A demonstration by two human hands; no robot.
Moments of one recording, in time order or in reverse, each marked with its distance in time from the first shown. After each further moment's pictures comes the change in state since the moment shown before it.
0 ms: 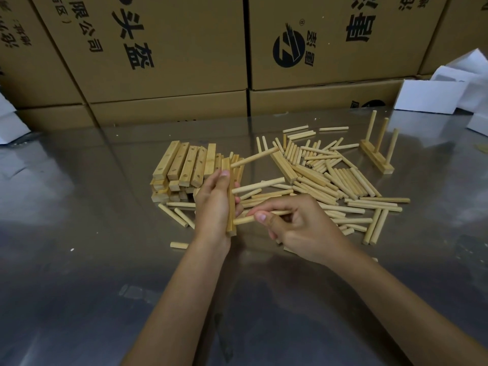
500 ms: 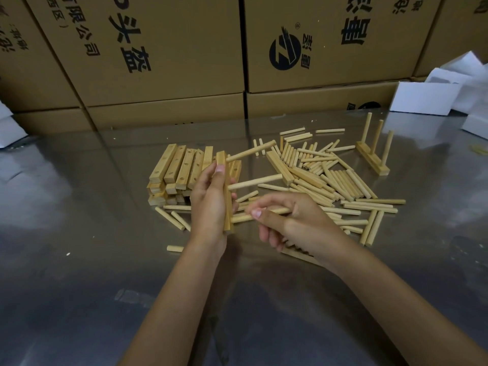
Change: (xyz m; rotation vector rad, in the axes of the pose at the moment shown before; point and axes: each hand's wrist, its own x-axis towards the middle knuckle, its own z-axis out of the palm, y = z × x) left_hand -0.002 0.006 0.003 -0.013 -0.043 0.109; right_hand 0.003 -0.007 -0.006 0.200 -0.029 0.197
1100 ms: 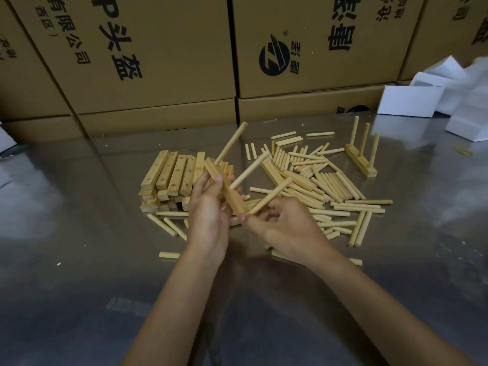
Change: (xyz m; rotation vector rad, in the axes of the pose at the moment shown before) left_hand -0.005 -0.002 0.009 -0.203 -0.067 -0.118; right_hand 0.006 0.011 0.008 -0.244 0.258 0.013
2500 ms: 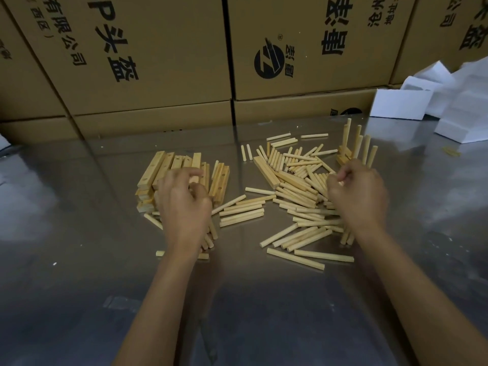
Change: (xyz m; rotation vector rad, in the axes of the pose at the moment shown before) left_hand 0.007 0.014 -0.028 1.148 0.221 0.798; right_hand 0.033 0.052 -0.097 -0.526 0.751 -0.100
